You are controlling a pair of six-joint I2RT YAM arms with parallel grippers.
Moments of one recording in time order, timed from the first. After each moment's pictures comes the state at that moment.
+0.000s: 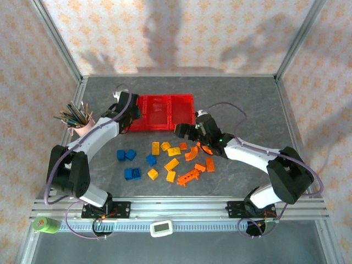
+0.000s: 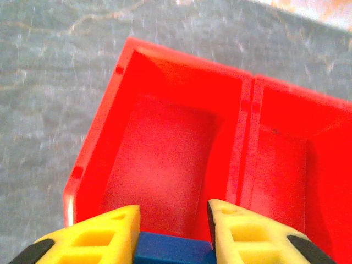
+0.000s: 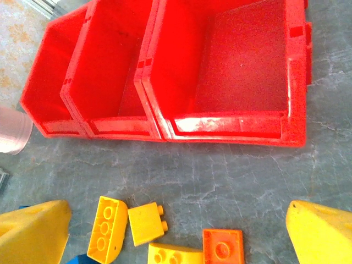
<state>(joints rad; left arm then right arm) -0.24 1.55 1.13 -0.38 -0.32 -0.53 0.69 1.46 0.80 0.05 0.00 0.69</state>
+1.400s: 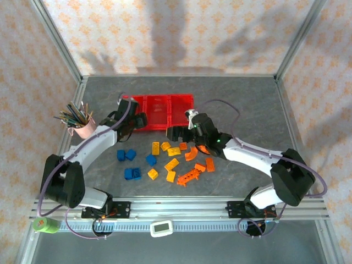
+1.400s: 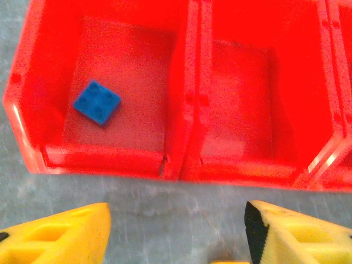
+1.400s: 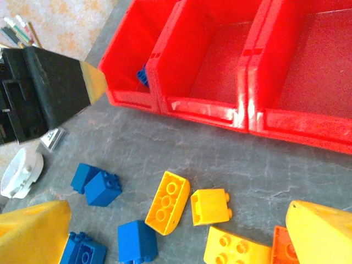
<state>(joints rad) -0.33 1.36 0.92 -0.43 -0.17 -0.51 0.79 1.42 0.85 0.04 -0.10 0.59</state>
